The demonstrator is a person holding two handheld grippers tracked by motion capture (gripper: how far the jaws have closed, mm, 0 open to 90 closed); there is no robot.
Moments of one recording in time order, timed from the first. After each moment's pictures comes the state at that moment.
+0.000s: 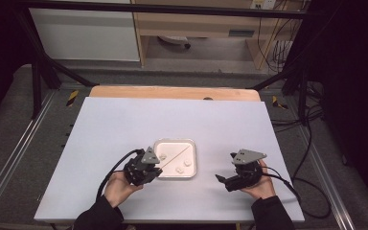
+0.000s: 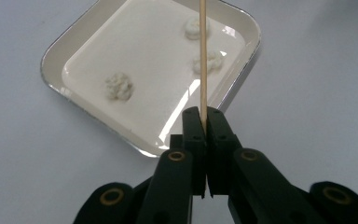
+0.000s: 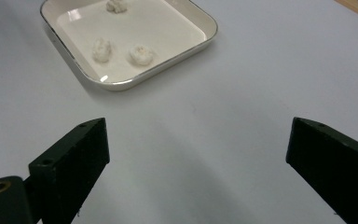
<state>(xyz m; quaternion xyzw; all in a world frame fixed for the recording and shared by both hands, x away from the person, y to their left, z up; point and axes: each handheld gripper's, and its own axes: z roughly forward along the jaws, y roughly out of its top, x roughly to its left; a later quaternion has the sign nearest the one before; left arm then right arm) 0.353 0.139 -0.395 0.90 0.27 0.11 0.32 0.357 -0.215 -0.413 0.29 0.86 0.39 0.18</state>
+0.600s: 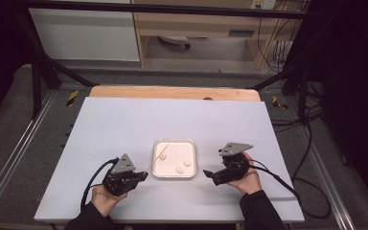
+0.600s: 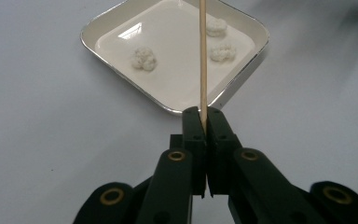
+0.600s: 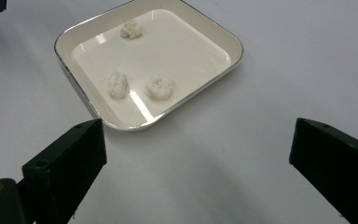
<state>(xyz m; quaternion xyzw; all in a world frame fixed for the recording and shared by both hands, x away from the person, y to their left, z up) 0.329 0.187 -0.411 0.85 0.31 0.12 0.40 0.379 -0.181 -0.412 0.30 0.85 0.40 0.14</state>
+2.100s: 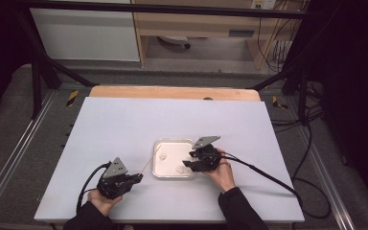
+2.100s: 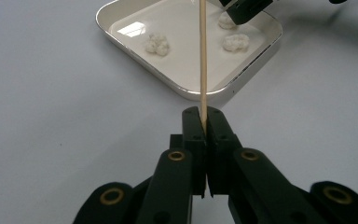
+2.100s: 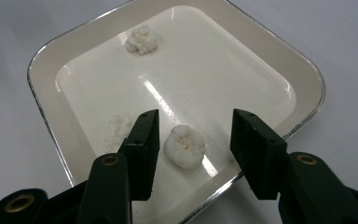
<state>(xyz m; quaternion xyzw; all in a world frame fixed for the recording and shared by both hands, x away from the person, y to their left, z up) 0.326 0.203 -0.427 0.84 0.33 0.12 0.42 0.420 -0.114 -0.443 0.29 0.87 0.38 0.10</state>
